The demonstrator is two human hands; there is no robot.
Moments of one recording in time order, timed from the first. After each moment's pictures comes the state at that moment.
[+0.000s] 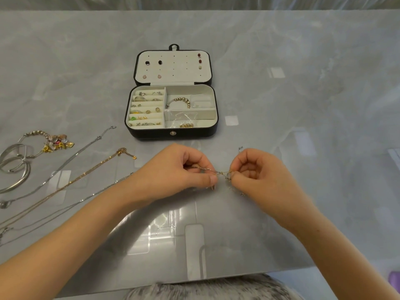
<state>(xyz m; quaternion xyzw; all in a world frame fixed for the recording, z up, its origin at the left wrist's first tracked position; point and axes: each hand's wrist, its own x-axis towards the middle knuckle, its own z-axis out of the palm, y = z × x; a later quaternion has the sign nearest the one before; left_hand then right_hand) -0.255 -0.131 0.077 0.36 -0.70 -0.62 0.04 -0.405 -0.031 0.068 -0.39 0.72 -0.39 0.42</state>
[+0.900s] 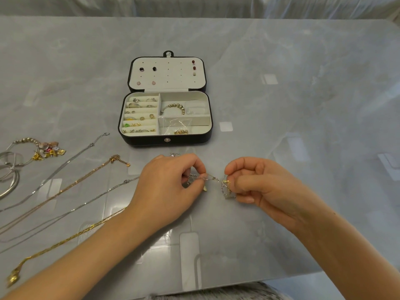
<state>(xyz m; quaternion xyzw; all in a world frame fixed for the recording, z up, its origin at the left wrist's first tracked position) -0.255 -0.112 0.057 0.38 -0.87 -0.26 0.19 -0.420 -0.035 0.077 -0.23 0.60 -0.44 0.63</state>
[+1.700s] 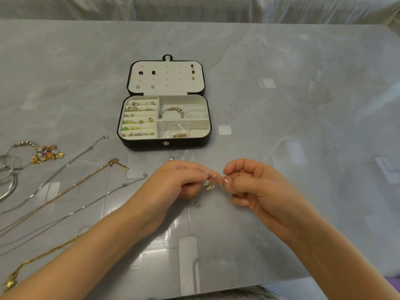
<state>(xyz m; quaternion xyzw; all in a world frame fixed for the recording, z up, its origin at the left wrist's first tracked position) -0.265 -0.113 0.080 0.40 -0.57 -0.70 0.14 -0.409 -0.033 0.078 -0.20 0.59 -0.49 0.60</state>
